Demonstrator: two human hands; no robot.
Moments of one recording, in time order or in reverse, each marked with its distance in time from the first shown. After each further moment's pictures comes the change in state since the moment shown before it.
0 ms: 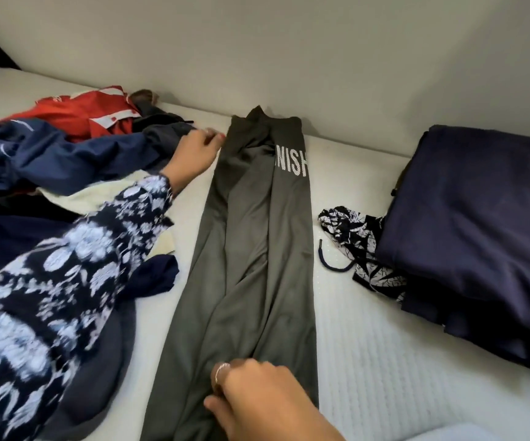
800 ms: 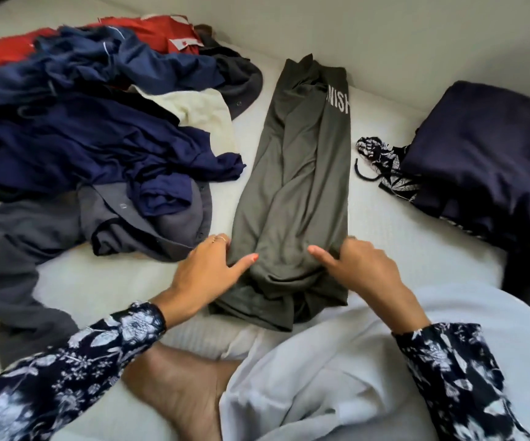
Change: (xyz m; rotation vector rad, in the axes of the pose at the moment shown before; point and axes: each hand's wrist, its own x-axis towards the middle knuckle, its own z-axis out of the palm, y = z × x) left_hand -0.398 -0.032 -0.019 0.200 -0.164 -0.213; right_hand -0.076 -0.010 0.031 -0.192 0.377 0.616
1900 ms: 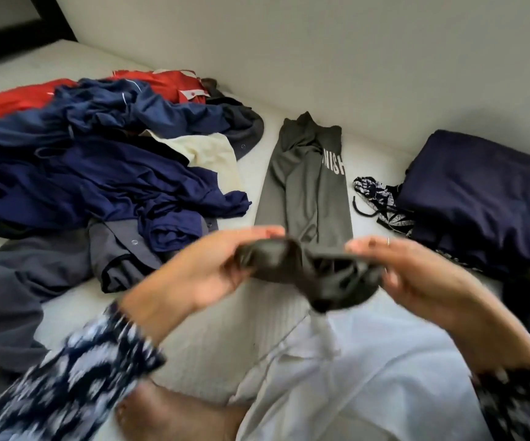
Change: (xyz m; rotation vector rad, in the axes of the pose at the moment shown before) left_hand -0.010 0.057 -0.107 -1.444 -0.492 -0.256; right_hand -0.046 -0.003 -0.077 1.443 -0.409 -0.087
